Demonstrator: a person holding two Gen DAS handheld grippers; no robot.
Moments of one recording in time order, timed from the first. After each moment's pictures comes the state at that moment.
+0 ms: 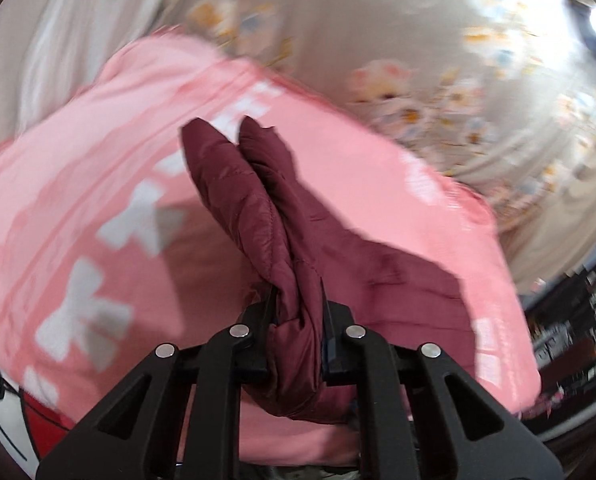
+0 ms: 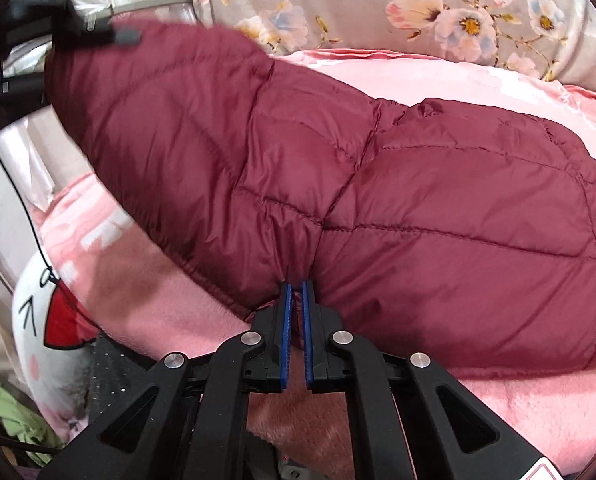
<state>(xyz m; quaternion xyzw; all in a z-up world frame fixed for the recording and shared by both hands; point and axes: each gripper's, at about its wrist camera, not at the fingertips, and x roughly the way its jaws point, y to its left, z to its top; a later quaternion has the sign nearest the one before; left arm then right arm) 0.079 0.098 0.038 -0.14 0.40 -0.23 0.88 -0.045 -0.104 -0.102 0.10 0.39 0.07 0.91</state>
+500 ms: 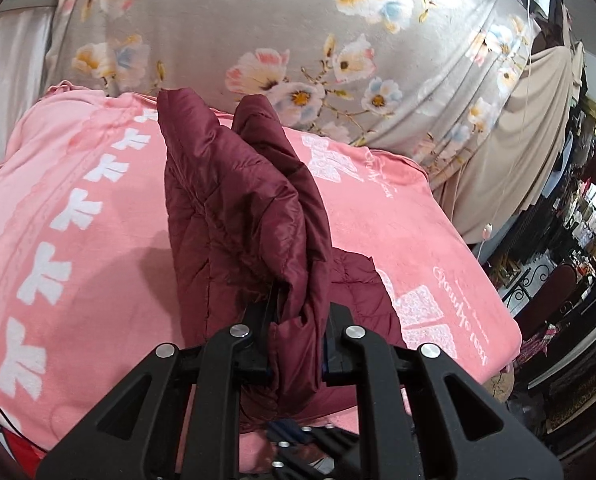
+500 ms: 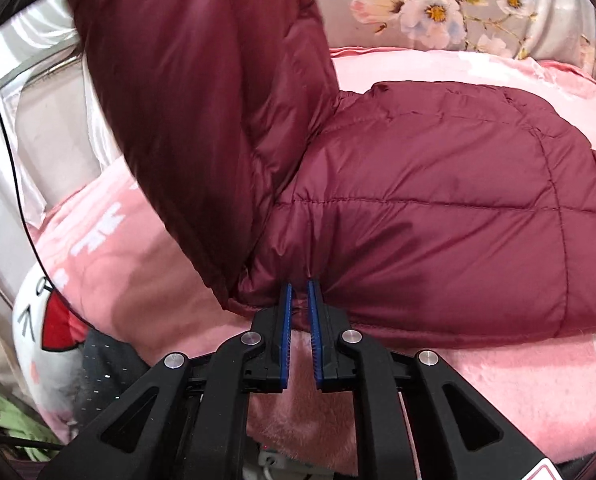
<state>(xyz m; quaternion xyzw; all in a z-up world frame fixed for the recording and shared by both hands) 0.041 -0.031 0.084 -0.06 0.37 -0.33 0.86 -0.053 -0.136 -0.110 0.12 0.38 0.05 0.91</state>
